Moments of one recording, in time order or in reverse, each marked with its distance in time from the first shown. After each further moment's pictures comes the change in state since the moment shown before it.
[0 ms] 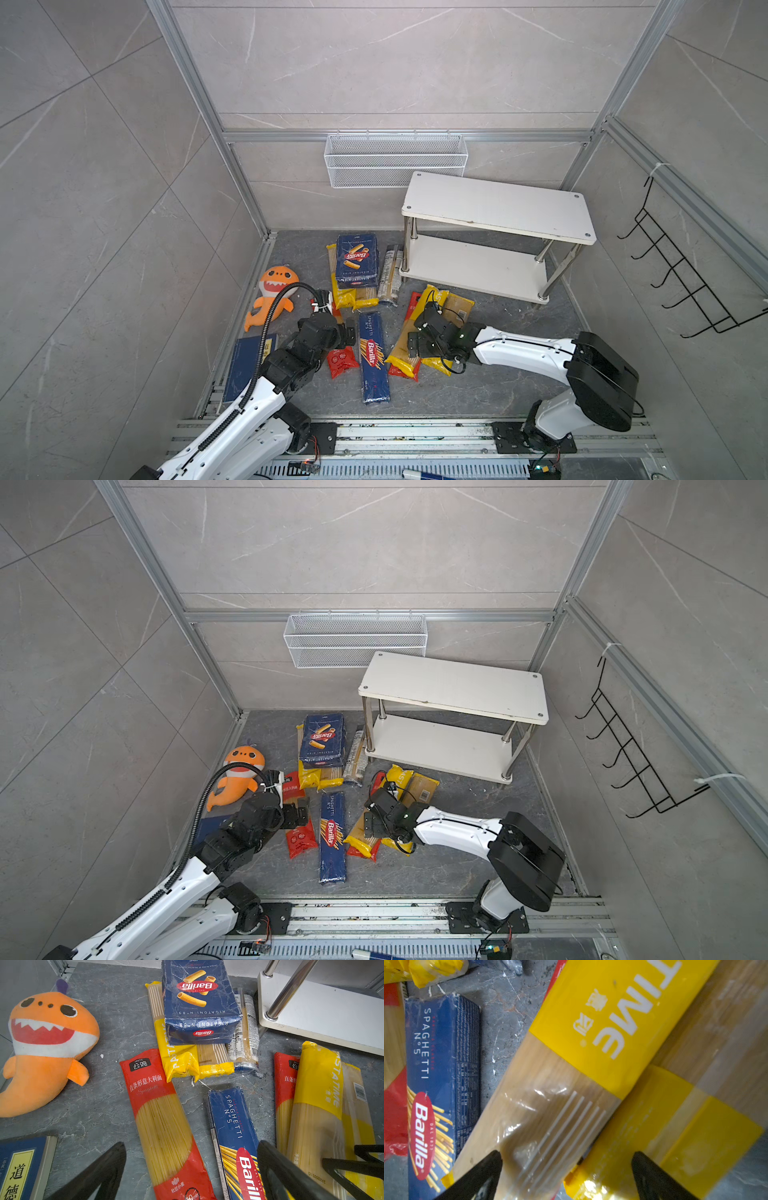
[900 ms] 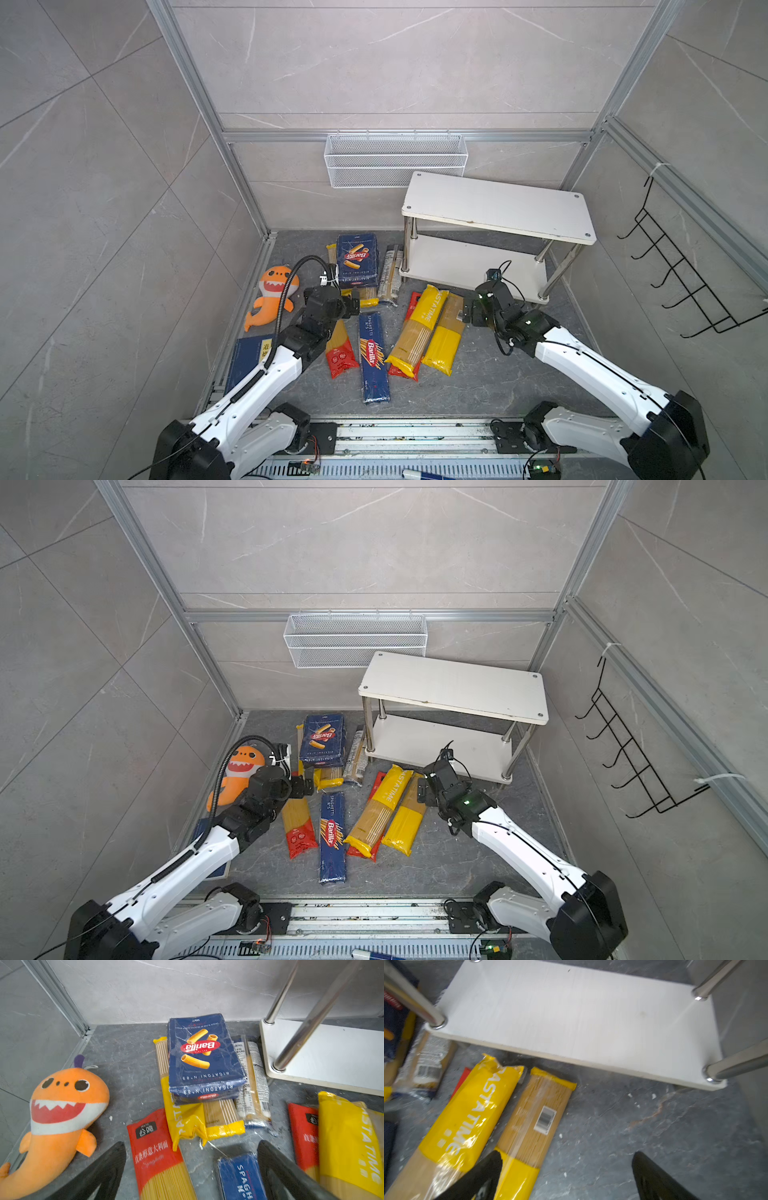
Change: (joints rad) left arm 0.090 0.230 0.082 0.319 -0.001 0.195; right arm -0.355 -0.445 -0.059 -0.194 0.216 -0.322
